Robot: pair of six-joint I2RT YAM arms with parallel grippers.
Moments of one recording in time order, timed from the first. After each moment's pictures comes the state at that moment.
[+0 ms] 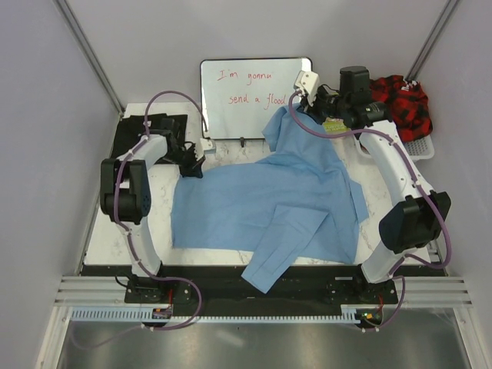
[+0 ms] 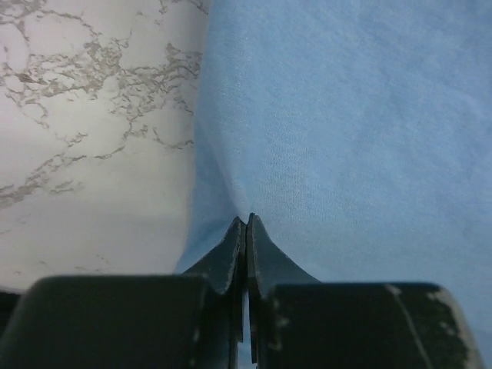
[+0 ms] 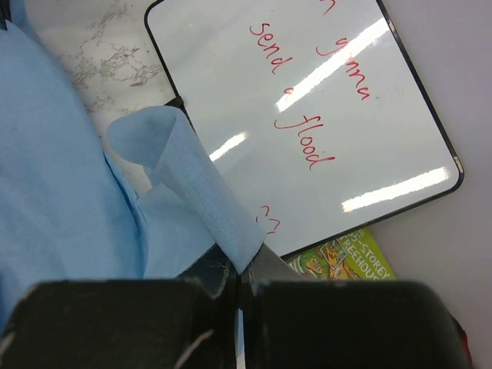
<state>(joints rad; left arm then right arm) -0.06 1.99 1.45 -0.81 0.66 1.13 0.22 1.69 1.74 -0.55 -0.61 -0.78</state>
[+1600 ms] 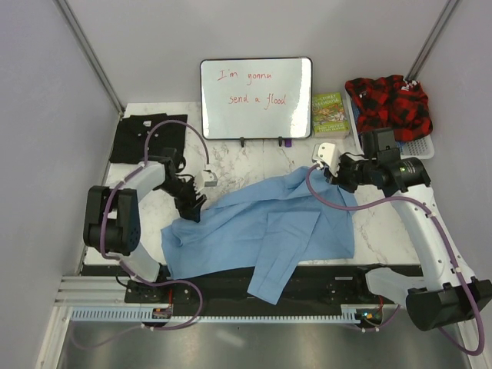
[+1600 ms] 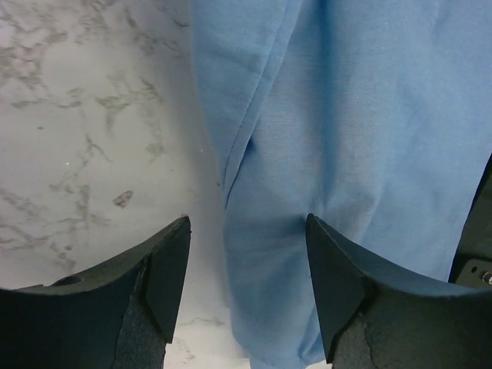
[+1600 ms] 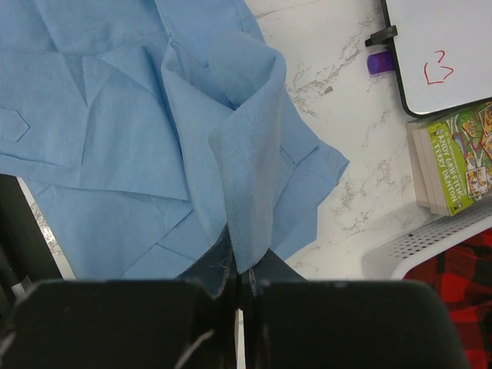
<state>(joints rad) -0.11 1.65 1.04 -0.91 0.59 1.03 0.20 1.13 1.27 -1.04 -0.52 -0.98</state>
